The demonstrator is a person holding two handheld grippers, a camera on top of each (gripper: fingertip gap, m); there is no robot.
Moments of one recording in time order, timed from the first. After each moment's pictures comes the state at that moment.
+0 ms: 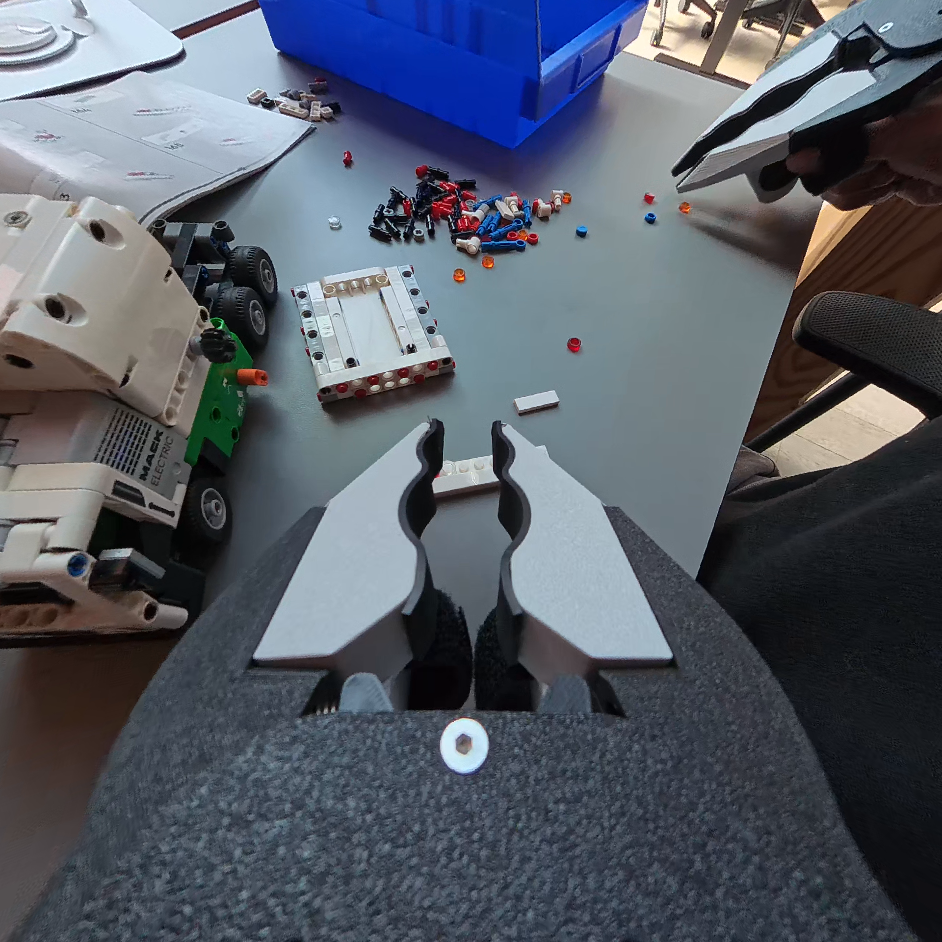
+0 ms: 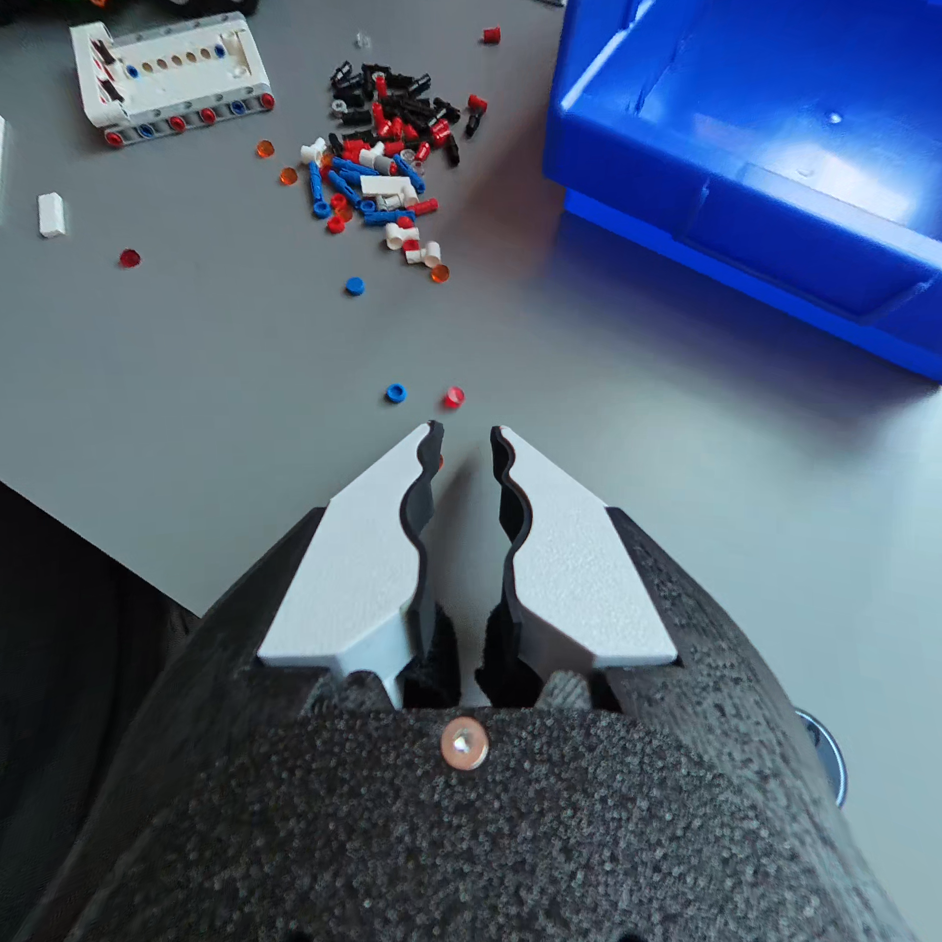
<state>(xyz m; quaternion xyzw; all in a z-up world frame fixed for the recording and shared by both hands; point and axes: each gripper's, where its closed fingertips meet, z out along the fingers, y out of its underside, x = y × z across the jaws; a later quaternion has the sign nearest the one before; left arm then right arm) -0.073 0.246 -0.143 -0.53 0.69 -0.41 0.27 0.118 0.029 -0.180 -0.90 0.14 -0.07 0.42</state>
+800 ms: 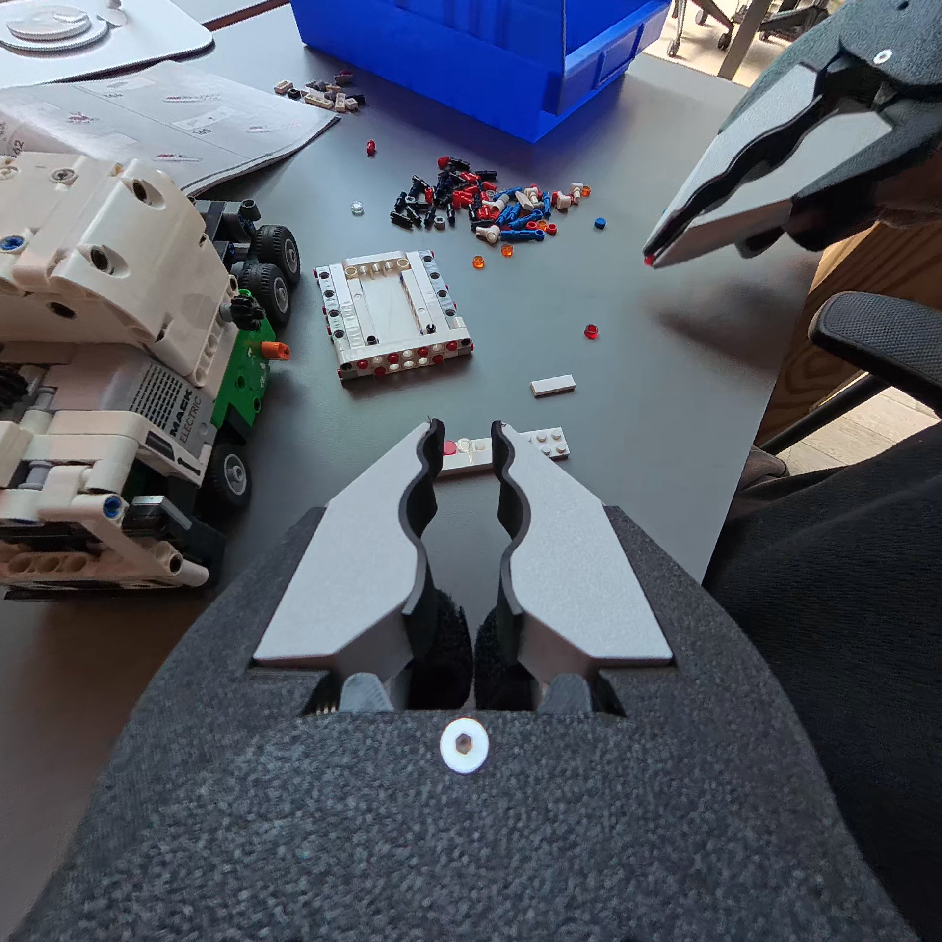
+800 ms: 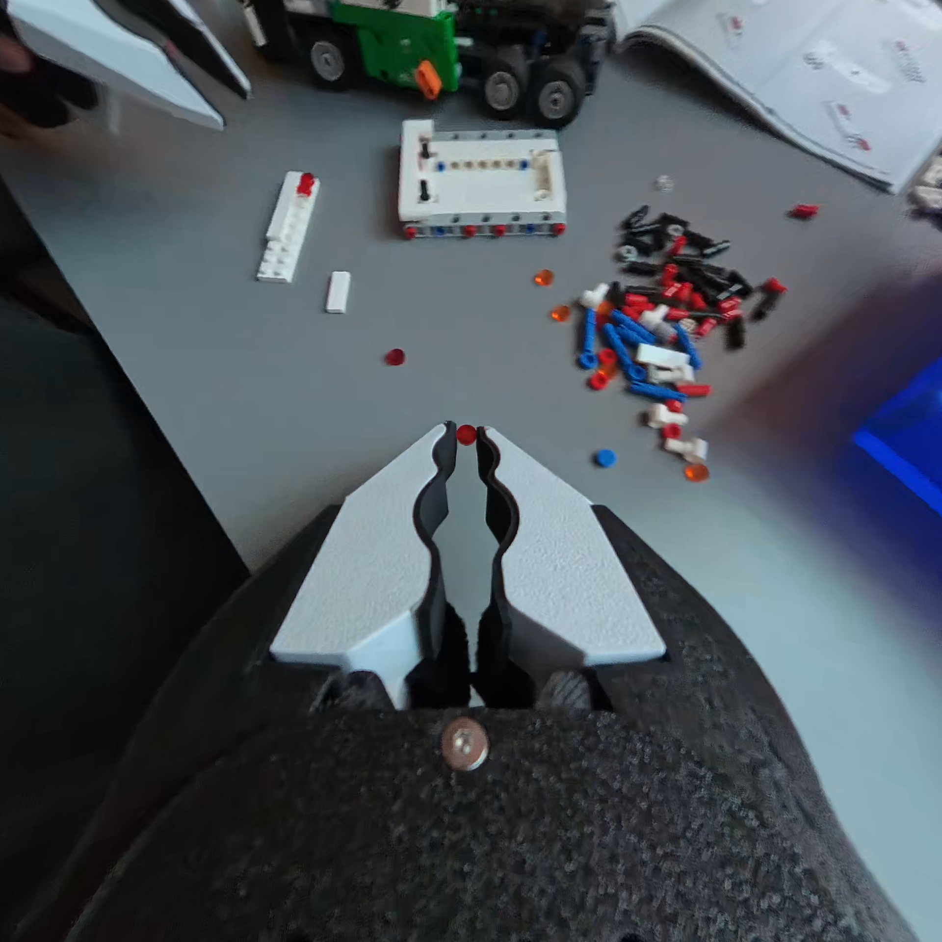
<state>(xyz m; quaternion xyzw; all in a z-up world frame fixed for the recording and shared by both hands) -0.081 0.257 -0.146 -0.54 0.68 -0.41 0.28 0.030 0.116 -0.165 -0.90 -0.02 0.02 0.43</state>
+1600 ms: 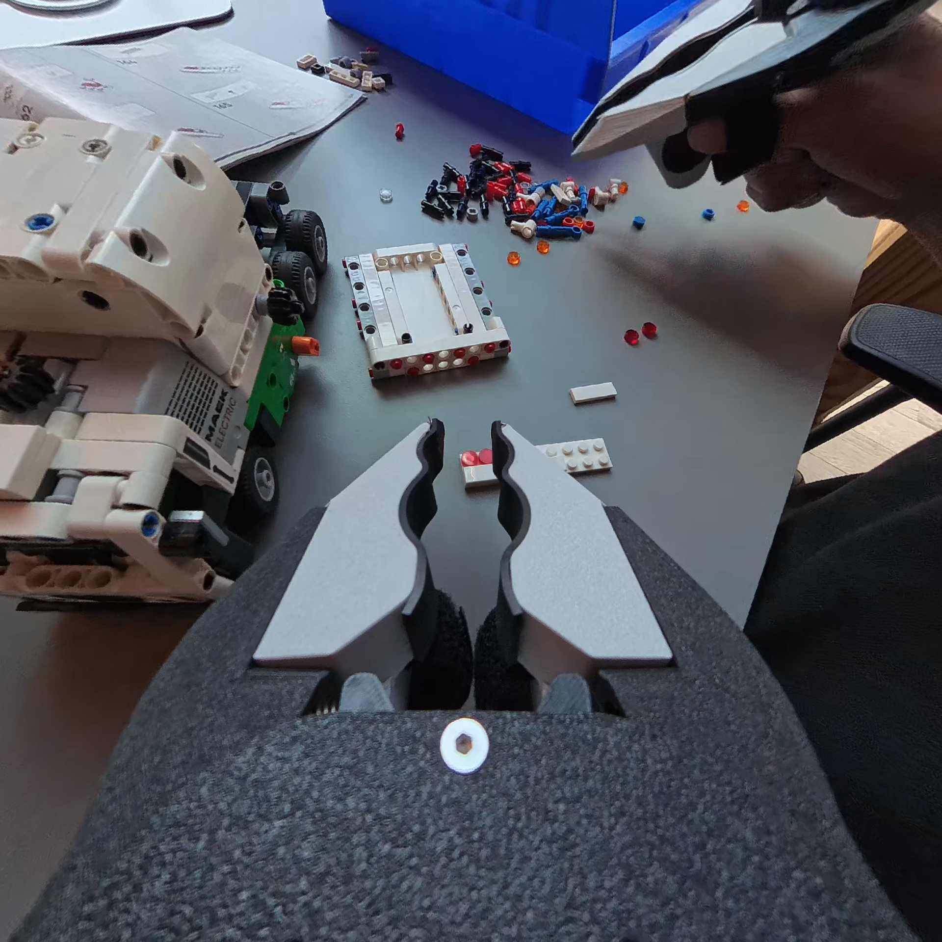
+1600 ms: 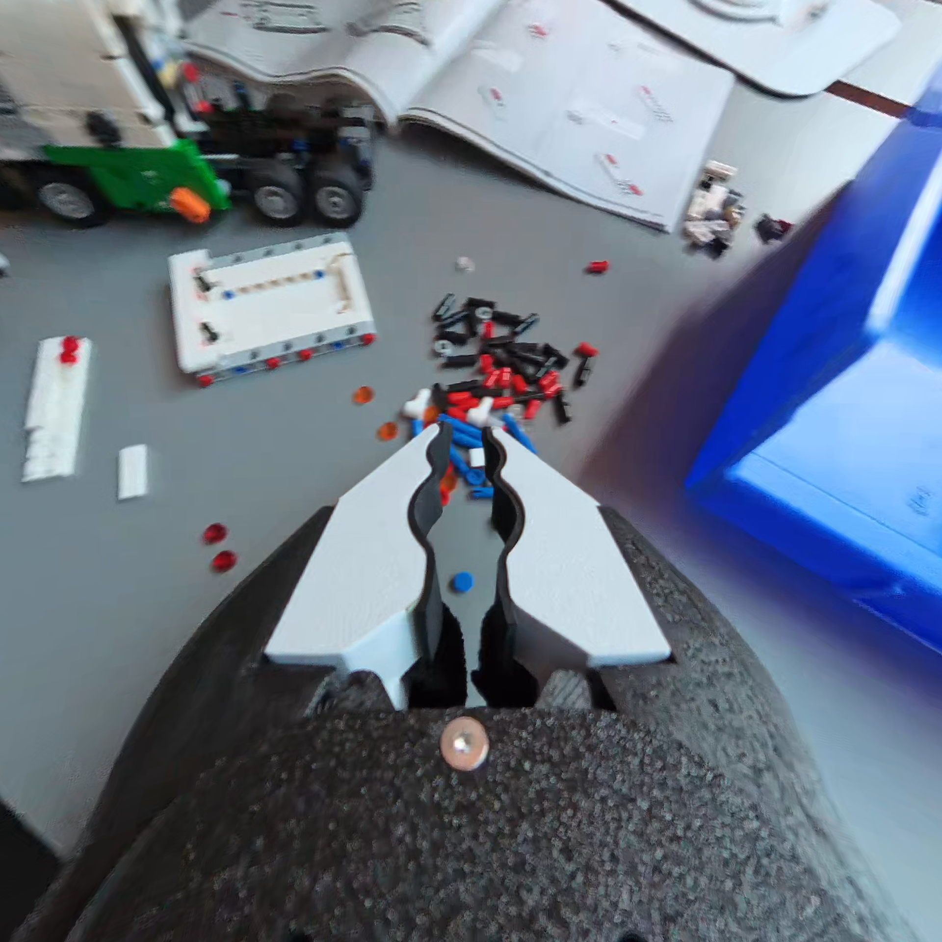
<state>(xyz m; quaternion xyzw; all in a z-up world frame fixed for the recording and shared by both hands) -0.069 0.272 -0.155 -0.56 0.67 -0.41 0.27 0.106 0.168 -0.156 -0.89 0.11 -0.07 0.44</state>
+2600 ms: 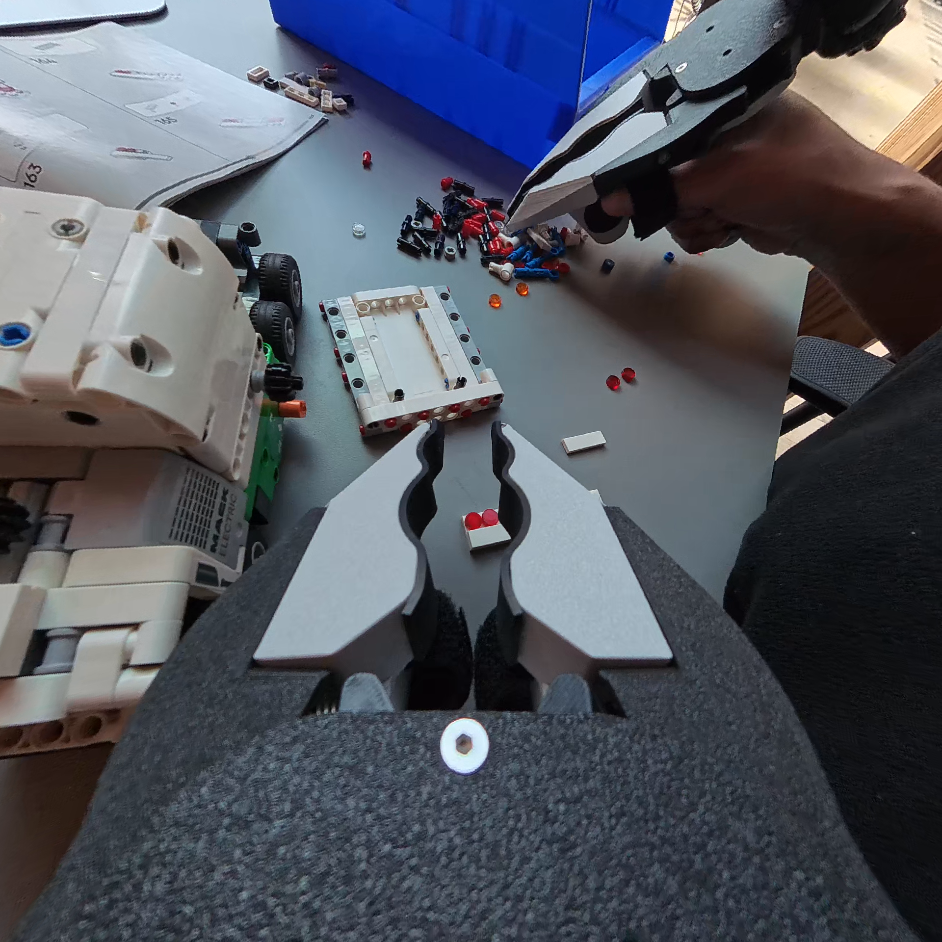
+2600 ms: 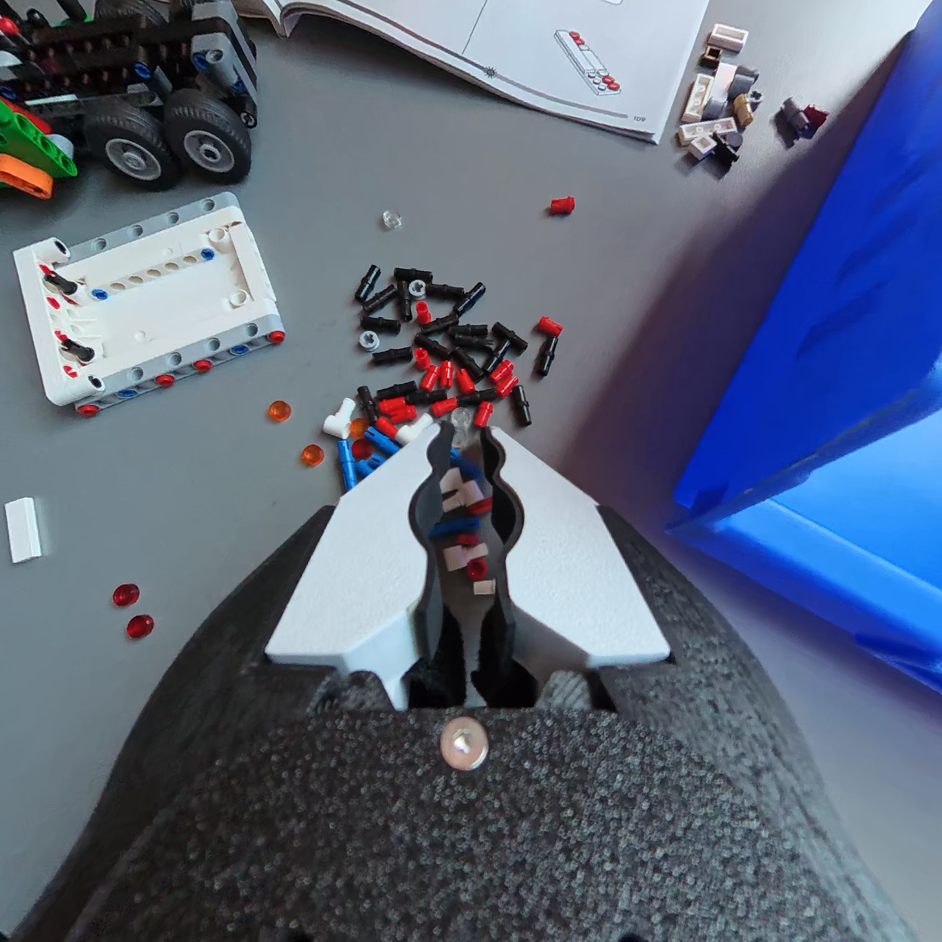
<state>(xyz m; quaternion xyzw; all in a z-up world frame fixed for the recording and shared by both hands) -0.041 0.270 -0.147 -0.54 0.67 -0.45 0.22 0.136 0.180 -0.186 -0.91 0.16 -0.05 0.37</state>
